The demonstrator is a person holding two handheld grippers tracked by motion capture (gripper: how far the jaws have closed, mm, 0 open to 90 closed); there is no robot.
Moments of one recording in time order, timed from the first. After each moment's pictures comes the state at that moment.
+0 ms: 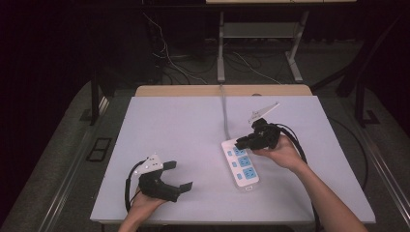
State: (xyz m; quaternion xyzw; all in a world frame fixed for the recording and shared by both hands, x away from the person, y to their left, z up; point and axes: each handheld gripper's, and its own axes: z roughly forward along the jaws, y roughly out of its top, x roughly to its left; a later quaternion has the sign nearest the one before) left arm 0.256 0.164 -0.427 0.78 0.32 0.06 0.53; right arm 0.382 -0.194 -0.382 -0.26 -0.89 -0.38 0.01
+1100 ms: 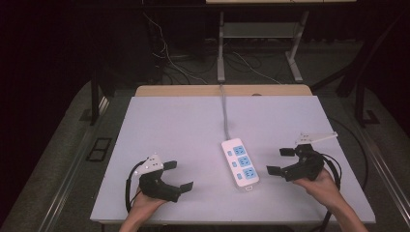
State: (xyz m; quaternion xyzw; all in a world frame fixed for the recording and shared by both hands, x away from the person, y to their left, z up) left arm 0.255 0.163 -0.426 0.78 0.32 0.06 0.54; right arm 0.287 -0.282 -0.390 -0.38 -0.80 -0.46 -0.02
